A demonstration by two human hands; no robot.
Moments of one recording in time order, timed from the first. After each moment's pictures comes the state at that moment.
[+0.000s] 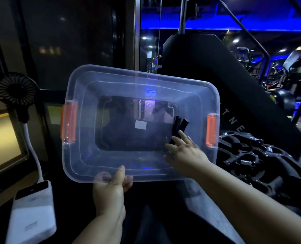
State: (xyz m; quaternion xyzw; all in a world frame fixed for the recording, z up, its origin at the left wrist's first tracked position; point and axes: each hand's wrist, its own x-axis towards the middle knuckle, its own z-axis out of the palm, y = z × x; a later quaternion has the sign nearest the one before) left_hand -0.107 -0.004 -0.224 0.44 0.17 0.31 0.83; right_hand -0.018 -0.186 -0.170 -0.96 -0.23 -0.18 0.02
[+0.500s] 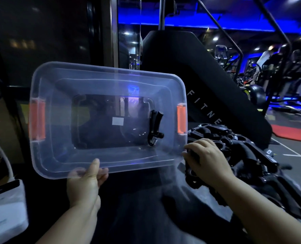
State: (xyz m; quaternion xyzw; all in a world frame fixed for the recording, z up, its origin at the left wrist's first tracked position) left_hand -0.106 -0.003 -0.231 0.46 0.15 0.31 0.82; right_hand -0.078 -0.298 -0.188 -0.91 -0.17 -0.36 0.12
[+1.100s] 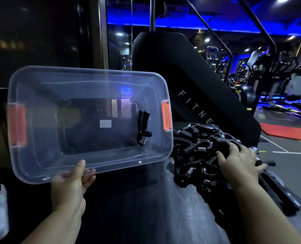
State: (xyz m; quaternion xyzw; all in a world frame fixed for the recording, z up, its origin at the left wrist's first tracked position) left_hand -0.111 -0.008 -0.226 0.47 0.14 0.29 0.82; right_hand -0.083 -0.386 -0.198 -0.92 0.25 -0.23 0.16
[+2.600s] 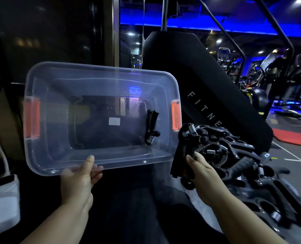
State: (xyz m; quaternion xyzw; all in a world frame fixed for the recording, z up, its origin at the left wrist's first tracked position) left_hand -0.102 -0.003 -0.234 0.48 0.15 0.31 0.81; right_hand -0.105 -0.287 -0.207 -0.69 -0.08 -0.05 0.72
